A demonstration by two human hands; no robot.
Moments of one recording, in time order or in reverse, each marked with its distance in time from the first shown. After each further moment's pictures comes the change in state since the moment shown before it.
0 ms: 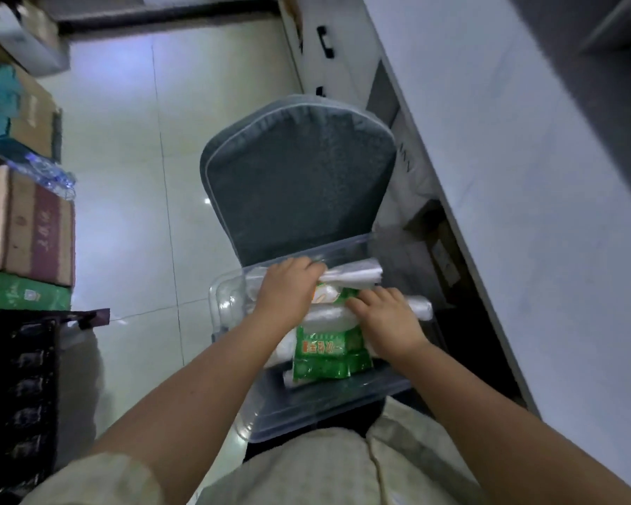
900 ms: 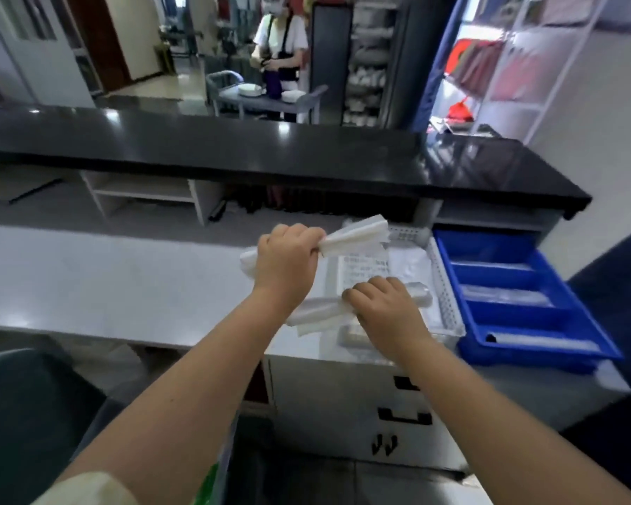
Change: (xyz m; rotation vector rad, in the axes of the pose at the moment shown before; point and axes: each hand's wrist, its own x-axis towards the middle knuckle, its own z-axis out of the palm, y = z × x) left_hand -0.133 0.439 -0.118 -0.341 0.272 1.186; right_hand -0.434 -0.055 -0.127 -0.366 0.623 1.101
